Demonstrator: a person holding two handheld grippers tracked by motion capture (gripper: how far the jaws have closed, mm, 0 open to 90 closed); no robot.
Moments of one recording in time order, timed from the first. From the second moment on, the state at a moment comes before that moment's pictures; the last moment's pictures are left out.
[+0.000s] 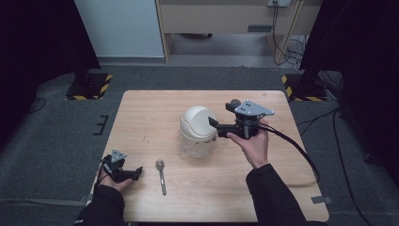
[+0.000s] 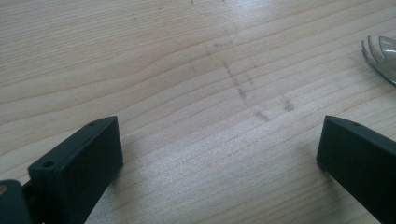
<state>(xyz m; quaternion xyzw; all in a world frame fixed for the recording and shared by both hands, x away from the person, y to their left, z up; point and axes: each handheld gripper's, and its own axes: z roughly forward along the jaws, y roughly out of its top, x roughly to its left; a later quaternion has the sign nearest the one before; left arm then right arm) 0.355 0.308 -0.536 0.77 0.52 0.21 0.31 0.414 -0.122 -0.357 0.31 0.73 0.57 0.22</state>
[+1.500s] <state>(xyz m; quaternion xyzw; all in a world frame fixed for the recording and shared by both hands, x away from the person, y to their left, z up) 0.355 0.308 -0.534 0.77 0.52 0.20 0.31 0.417 -0.083 -0.402 0.30 0.77 0.53 0.18</state>
